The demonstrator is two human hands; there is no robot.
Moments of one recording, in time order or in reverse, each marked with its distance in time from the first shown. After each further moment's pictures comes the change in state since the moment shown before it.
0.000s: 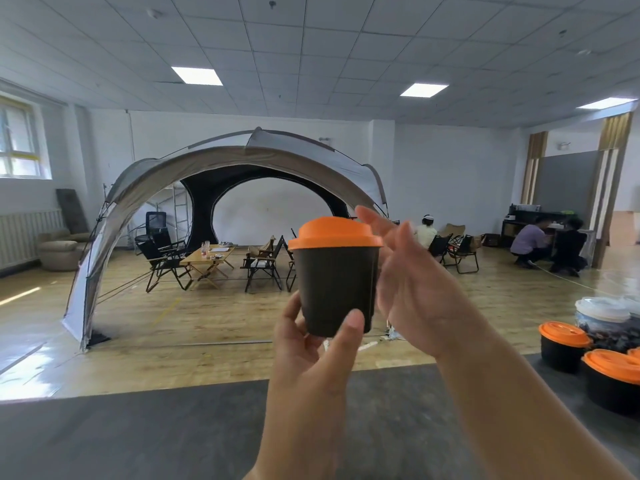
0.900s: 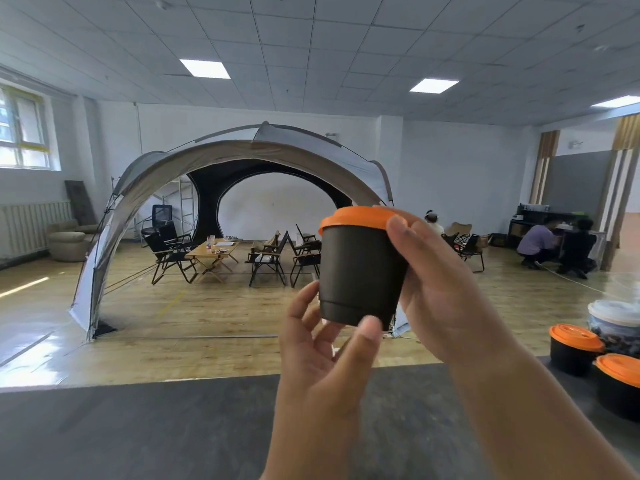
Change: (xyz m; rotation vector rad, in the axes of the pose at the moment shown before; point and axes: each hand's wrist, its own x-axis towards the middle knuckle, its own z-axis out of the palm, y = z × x) left_hand 0.000 -0.001 0.000 -0.057 -0.008 0.075; right_hand -0.006 -0.005 0.012 -0.175 0.140 -0.116
